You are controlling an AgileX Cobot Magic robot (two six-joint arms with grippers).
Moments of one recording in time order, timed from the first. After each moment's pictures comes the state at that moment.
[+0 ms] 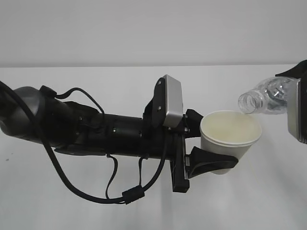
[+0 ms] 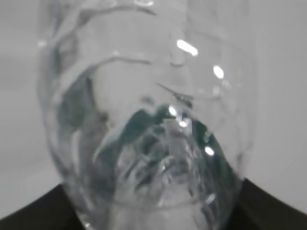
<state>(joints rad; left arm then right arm) -0.69 2.06 -1.03 1.05 -1.07 -0.42 0.09 1.20 -0.62 -1.74 -0.15 0.14</state>
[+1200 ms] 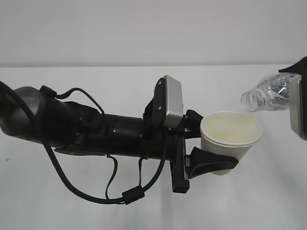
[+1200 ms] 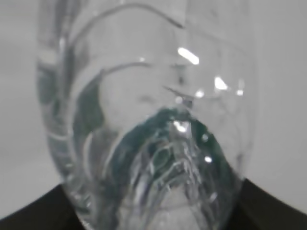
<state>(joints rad) -0.69 2.06 -1.03 1.06 -1.07 -0.43 0.09 1.20 -0.63 -1.79 -0.12 0.14</state>
